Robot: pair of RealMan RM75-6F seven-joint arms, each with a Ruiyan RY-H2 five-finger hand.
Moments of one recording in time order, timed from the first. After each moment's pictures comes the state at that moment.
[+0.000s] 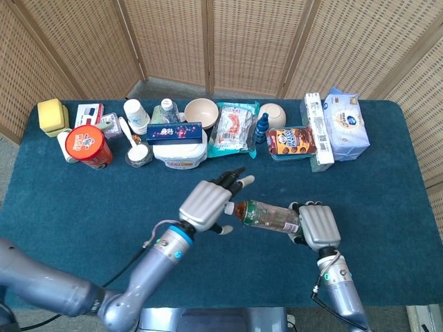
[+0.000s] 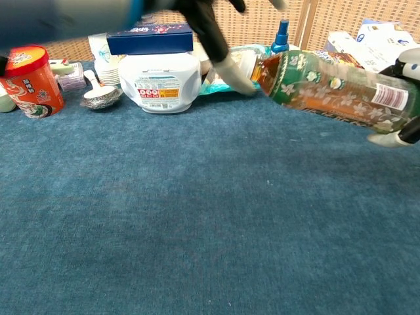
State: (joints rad) left arm -1.12 -1.49 -0.33 -2.12 0.61 1.28 0.75; right arm 0.51 -1.34 0.10 -2.10 -0.94 1.39 -0.65
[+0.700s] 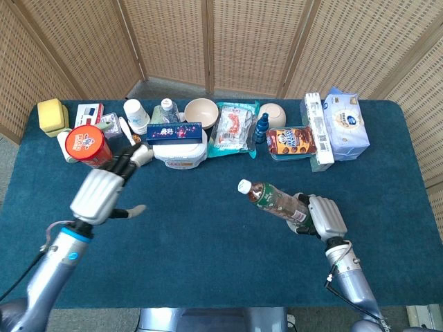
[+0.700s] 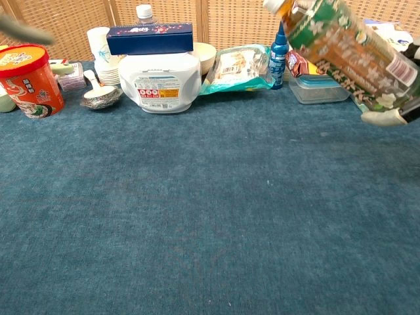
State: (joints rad) left arm -0.64 -1.07 -0.05 -2.08 1.26 1.39 0.28; right arm 0.47 -1.28 0.18 -1.98 -1.00 1.20 -0.20
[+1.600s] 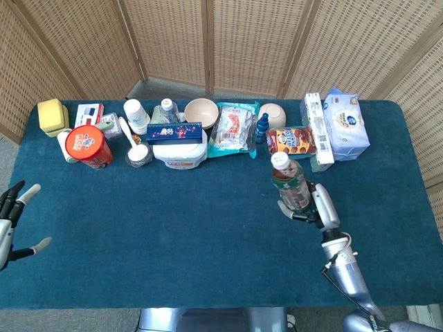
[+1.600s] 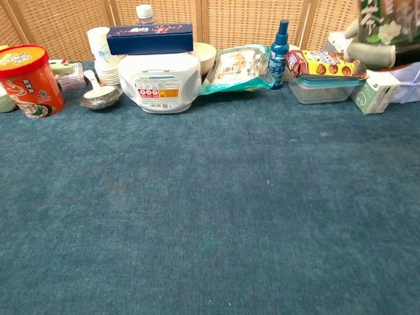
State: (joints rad) left arm -0.18 -1.02 0.11 -1.73 1.46 1.64 -0.08; right arm 0.41 -1.43 0.26 -1.73 -1.33 1.26 0.49
